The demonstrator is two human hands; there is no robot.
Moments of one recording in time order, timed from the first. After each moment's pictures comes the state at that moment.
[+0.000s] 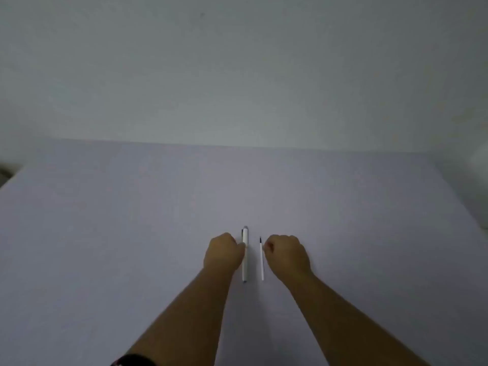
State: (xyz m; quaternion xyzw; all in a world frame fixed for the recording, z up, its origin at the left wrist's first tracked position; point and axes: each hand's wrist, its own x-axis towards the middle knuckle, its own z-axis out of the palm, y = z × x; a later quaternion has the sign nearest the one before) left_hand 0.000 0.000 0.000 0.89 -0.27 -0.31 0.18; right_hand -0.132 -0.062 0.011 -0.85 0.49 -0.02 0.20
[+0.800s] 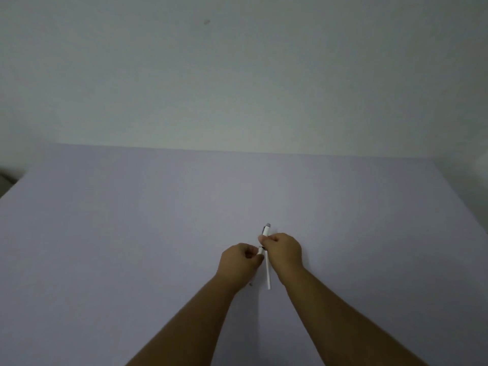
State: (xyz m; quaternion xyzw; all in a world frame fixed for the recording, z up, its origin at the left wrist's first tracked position) left_hand -0.015 0.011 0.022 0.81 -0.30 -0.38 0.33; right_hand -0.097 -0.070 0.022 -0.63 0.59 -0.14 0.49
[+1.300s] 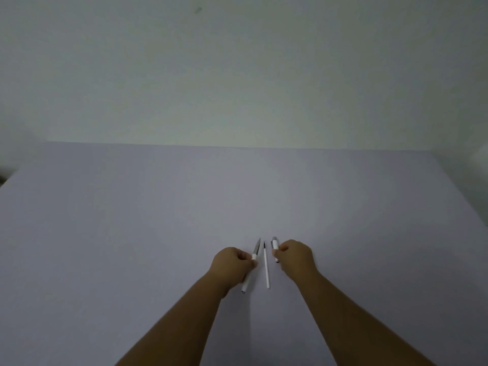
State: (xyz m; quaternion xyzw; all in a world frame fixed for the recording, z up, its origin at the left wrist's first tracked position) left_hand -0.001 0.014 0.021 0.79 -0.24 -0.47 0.30; right_hand -0.124 -0.086 -0.004 -0.71 0.60 0.01 0.37
